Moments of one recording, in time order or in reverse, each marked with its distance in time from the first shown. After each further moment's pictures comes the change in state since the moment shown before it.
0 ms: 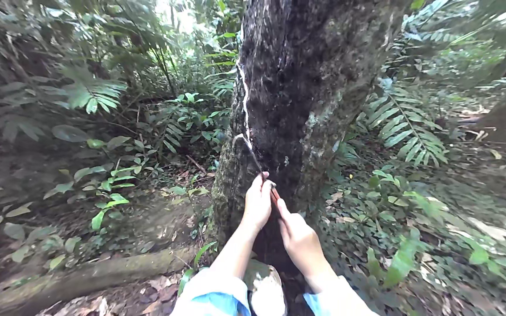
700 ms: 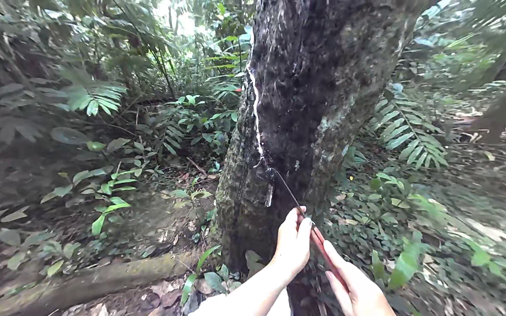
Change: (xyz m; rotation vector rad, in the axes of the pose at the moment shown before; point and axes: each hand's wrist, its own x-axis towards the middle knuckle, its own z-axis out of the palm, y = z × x) left_hand -0.053 0.000 0.024 -0.252 -0.214 -0.154; right_hand -0.037 -0.019 -0.099 0.074 -0.339 0.223
